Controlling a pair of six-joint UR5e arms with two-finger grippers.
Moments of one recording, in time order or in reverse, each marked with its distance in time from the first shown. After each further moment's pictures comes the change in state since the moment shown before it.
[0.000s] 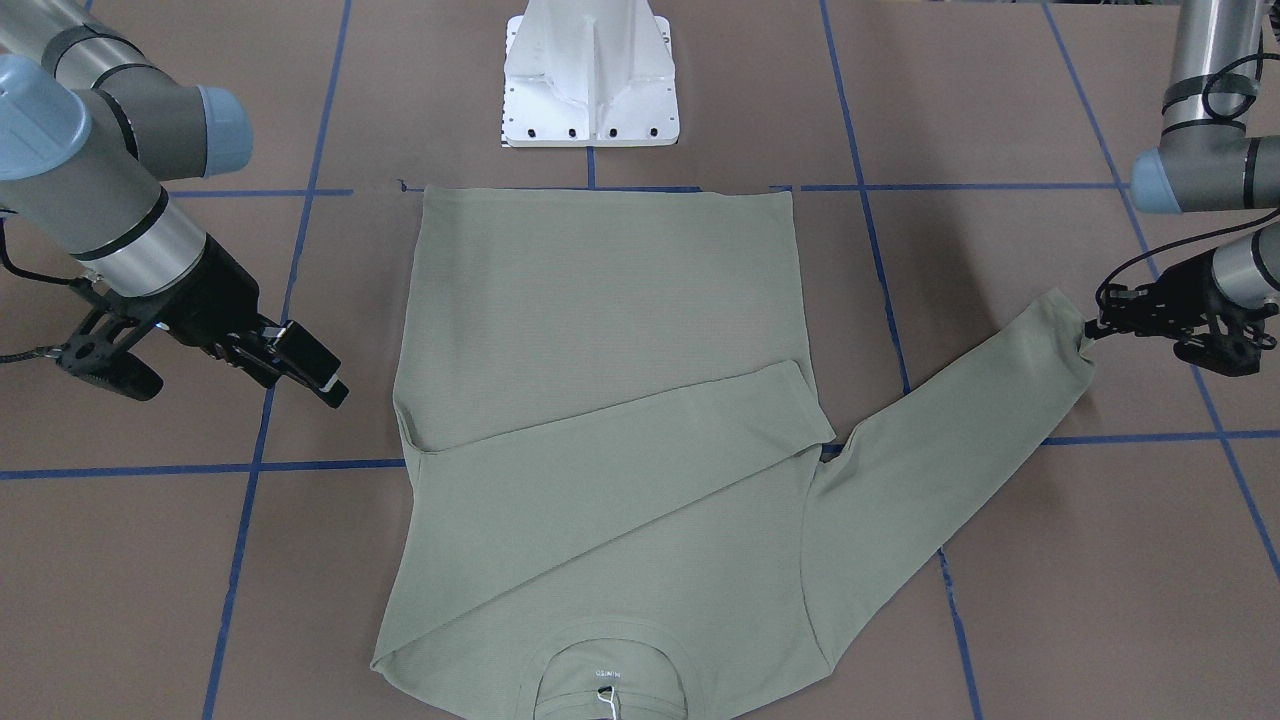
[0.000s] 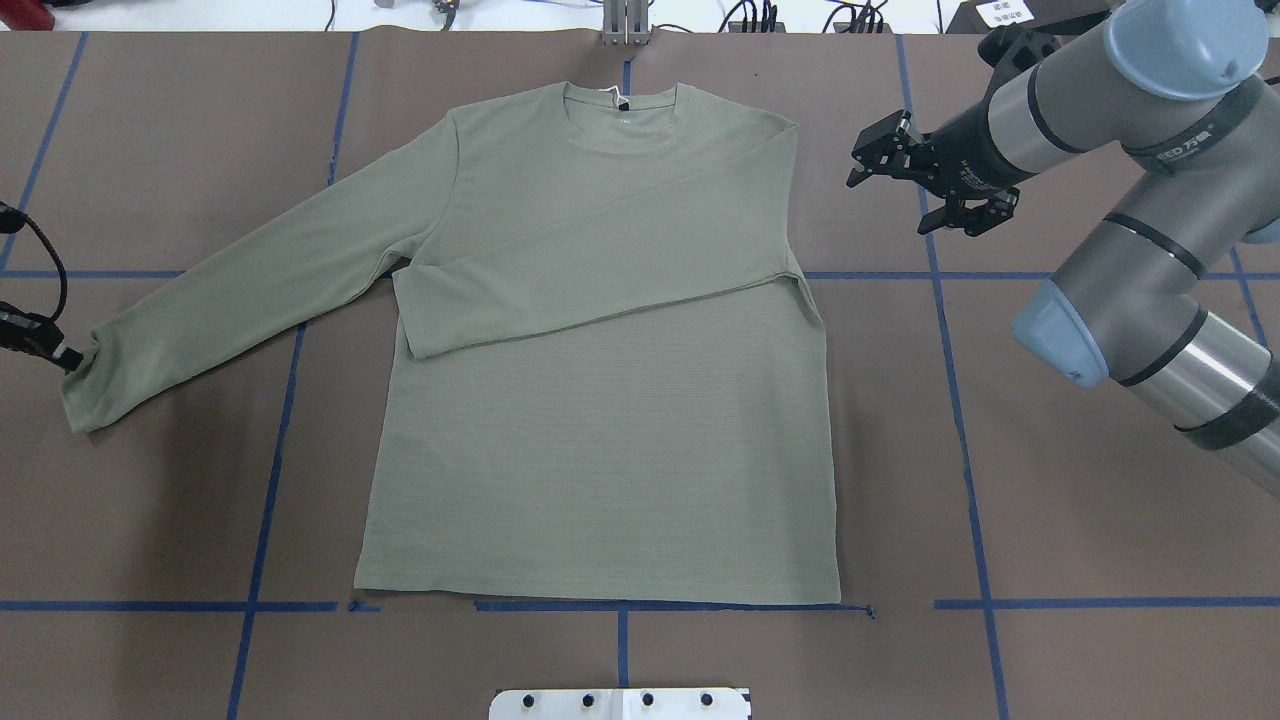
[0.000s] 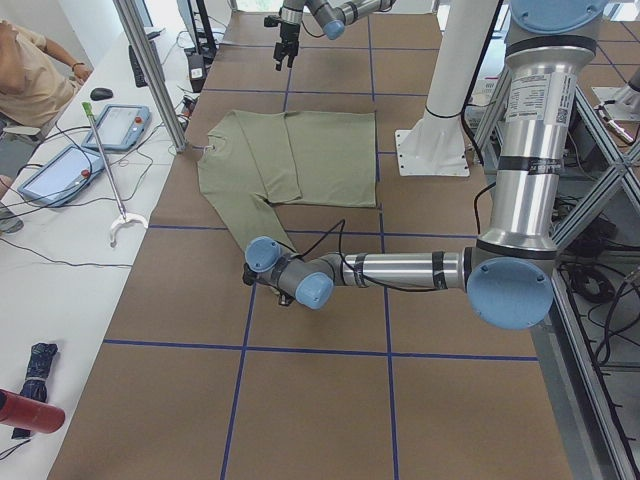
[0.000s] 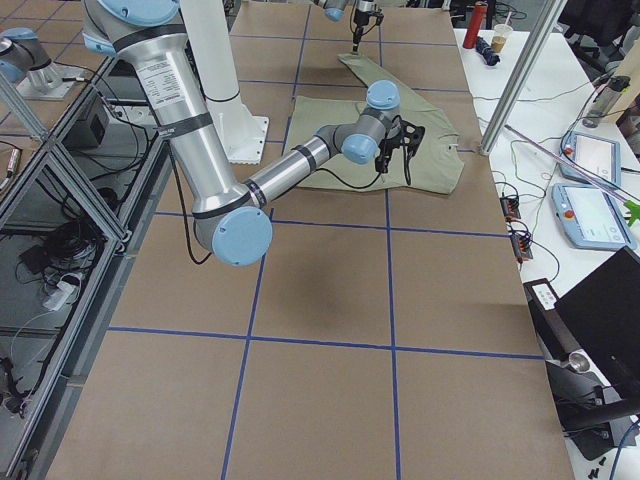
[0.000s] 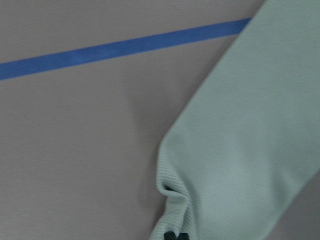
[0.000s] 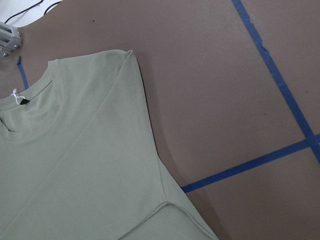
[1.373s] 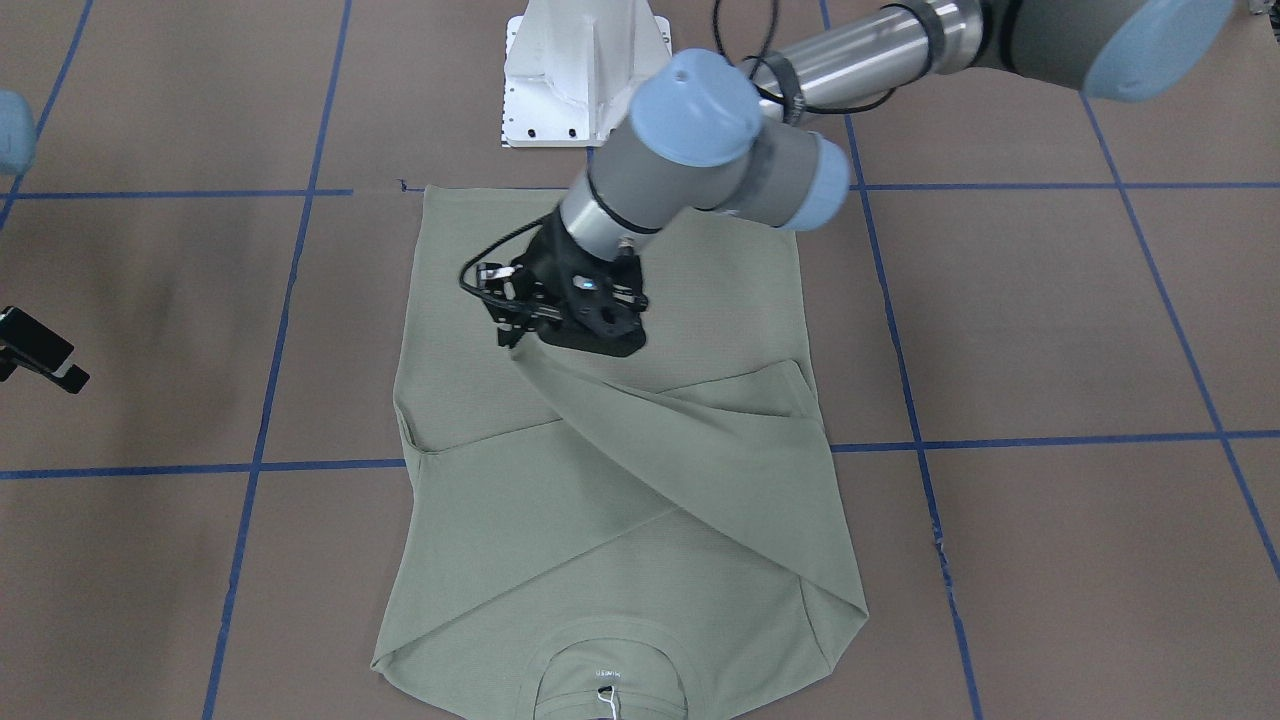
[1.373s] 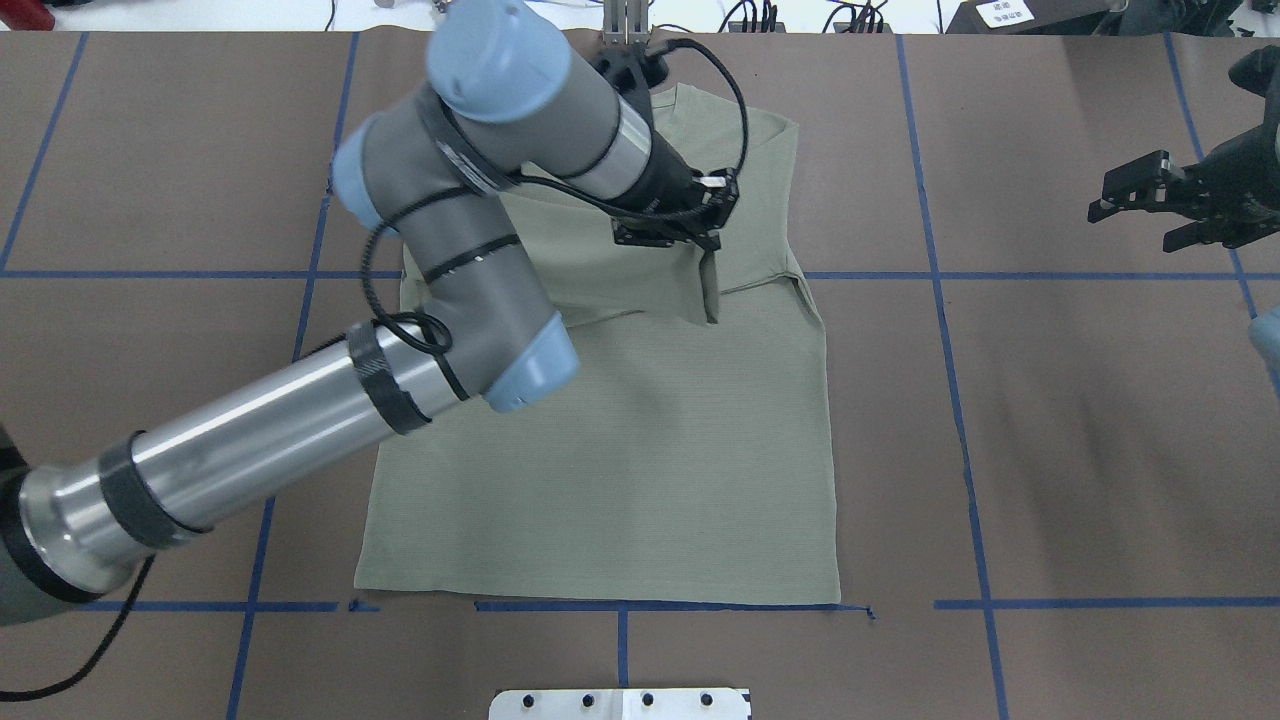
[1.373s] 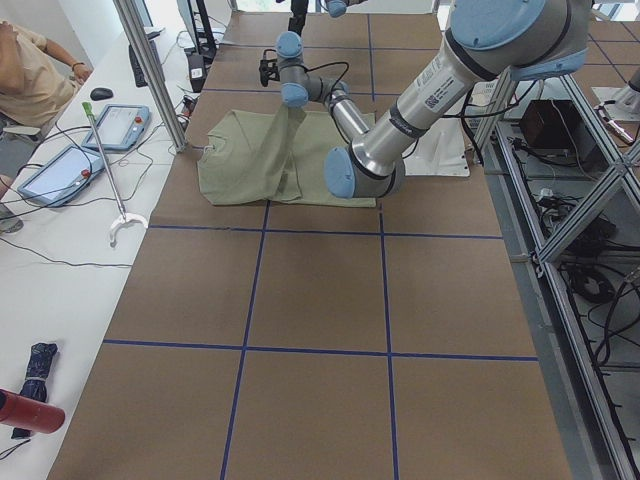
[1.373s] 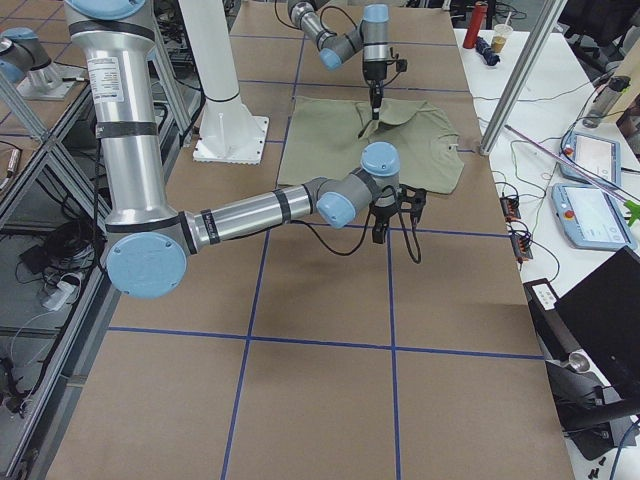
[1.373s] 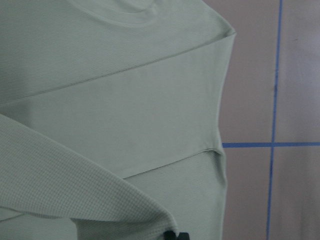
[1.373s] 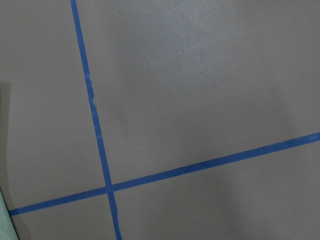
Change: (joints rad) left arm 0.536 -0.951 0.145 -0.104 0.555 -1.124; right arm 0.244 -0.306 0.022 0.005 0.133 -0.467
